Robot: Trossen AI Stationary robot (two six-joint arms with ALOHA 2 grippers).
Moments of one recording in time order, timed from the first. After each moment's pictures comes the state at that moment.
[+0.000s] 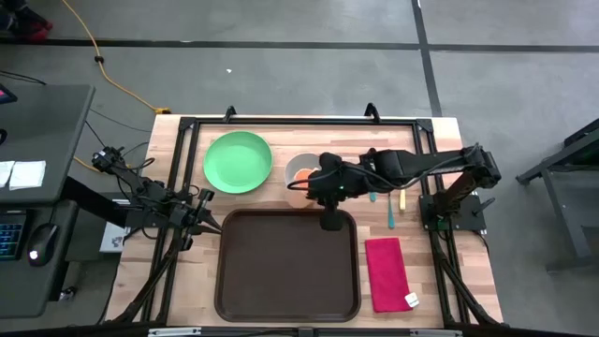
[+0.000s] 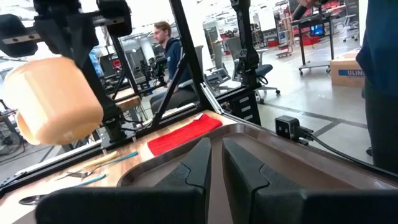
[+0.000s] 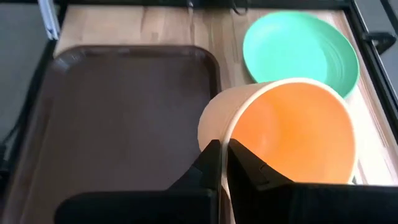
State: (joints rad) left arm -0.61 0.01 0.03 0.06 -0.19 0.31; right arm 0.15 1.64 1.72 -0.84 0.13 0.12
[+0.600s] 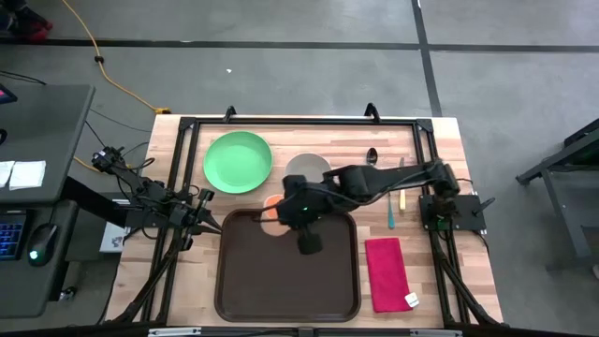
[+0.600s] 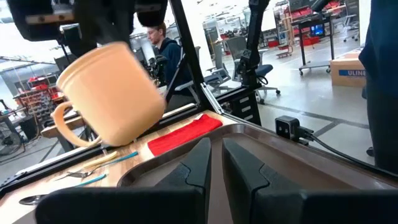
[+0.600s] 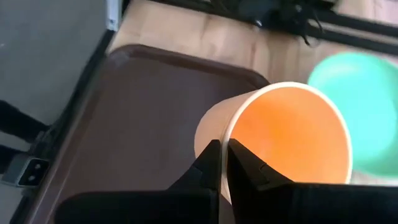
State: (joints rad) left arm -0.61 0.01 0.03 0.06 -0.20 0.31; right arm 0.21 2.00 2.20 -1.01 0.01 -0.05
